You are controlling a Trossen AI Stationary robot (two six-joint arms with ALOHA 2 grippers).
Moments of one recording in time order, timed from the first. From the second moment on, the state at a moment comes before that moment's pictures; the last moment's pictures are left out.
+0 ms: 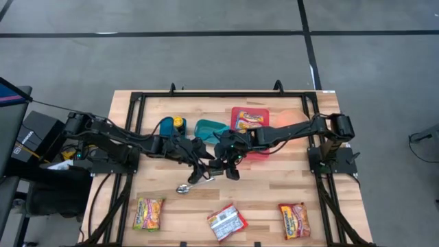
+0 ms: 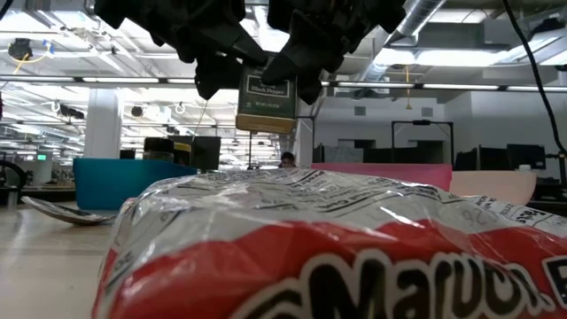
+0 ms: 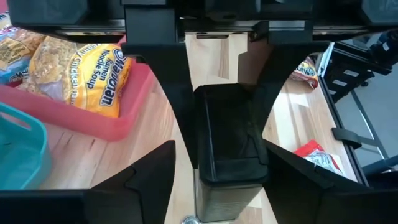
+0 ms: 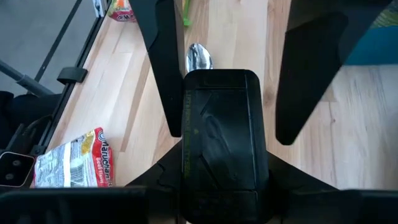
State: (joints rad) left arm -0.15 1.40 0.79 0.10 -0.07 -0.35; right arm 0.05 1.79 1.30 -0.28 -0.26 0.08
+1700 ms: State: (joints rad) left arm -0.13 1.47 0.79 0.19 -0.04 -0.34; right arm 0.06 1.79 1.30 -0.31 -0.26 0.11
